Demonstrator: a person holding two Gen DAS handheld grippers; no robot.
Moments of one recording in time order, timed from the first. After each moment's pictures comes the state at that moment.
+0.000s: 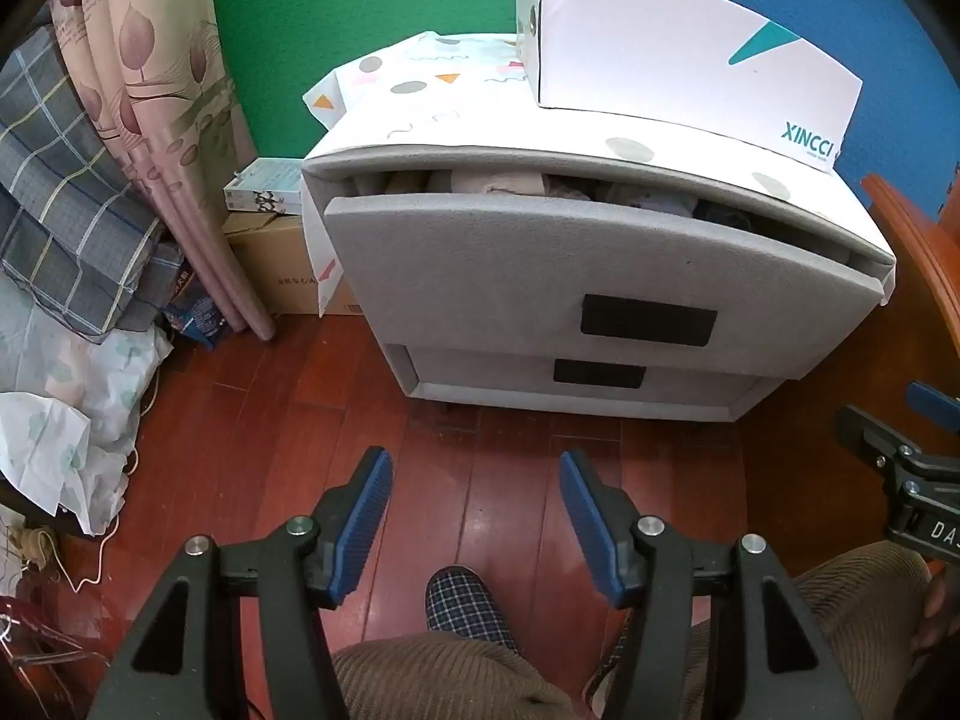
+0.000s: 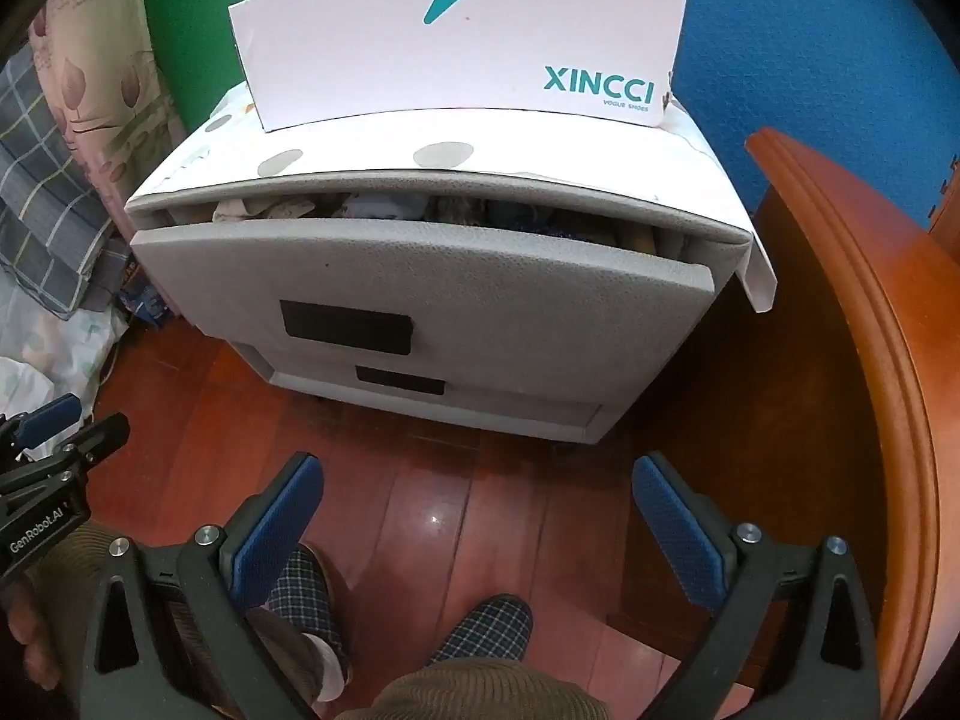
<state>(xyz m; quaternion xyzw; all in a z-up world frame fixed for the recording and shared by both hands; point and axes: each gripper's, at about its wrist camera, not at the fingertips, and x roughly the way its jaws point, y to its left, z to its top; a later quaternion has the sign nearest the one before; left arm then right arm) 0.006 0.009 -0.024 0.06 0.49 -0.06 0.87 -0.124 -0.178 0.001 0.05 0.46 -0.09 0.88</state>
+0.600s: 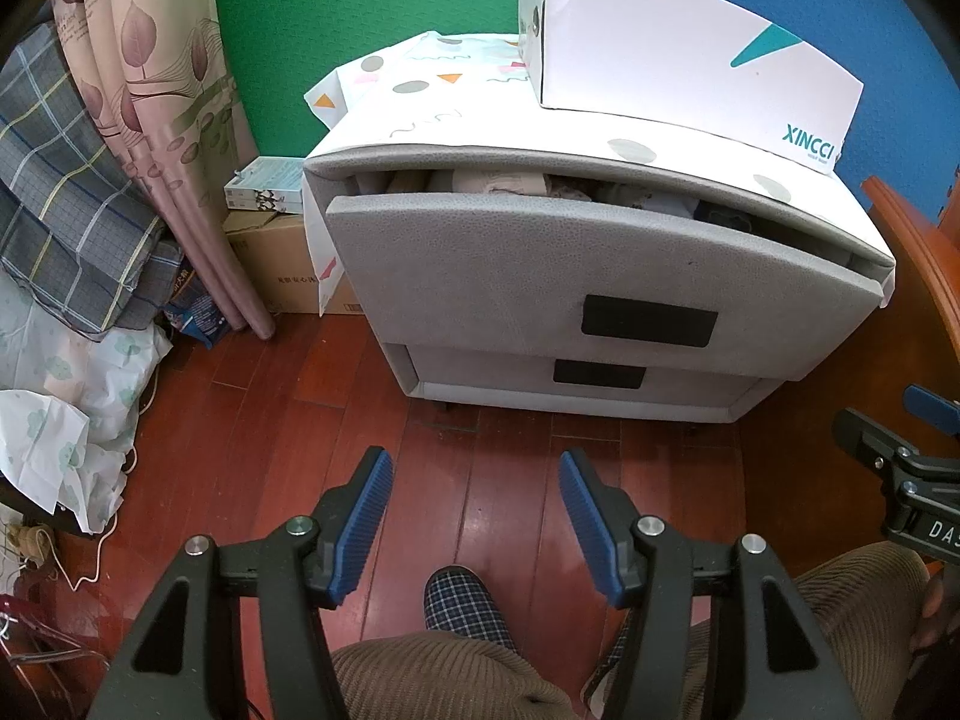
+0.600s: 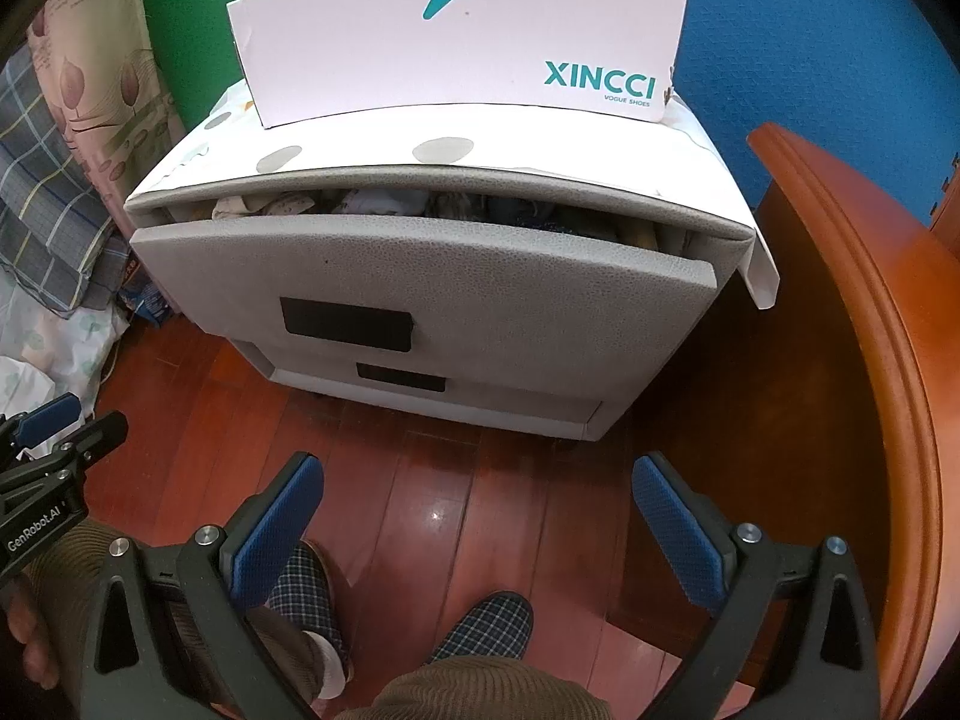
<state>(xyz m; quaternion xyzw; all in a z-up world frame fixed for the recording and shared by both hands) 0.006 0.010 -0.024 0.06 0.49 -0.06 0.87 -0.123 -0.180 0.000 0.05 0.46 -0.09 0.88</state>
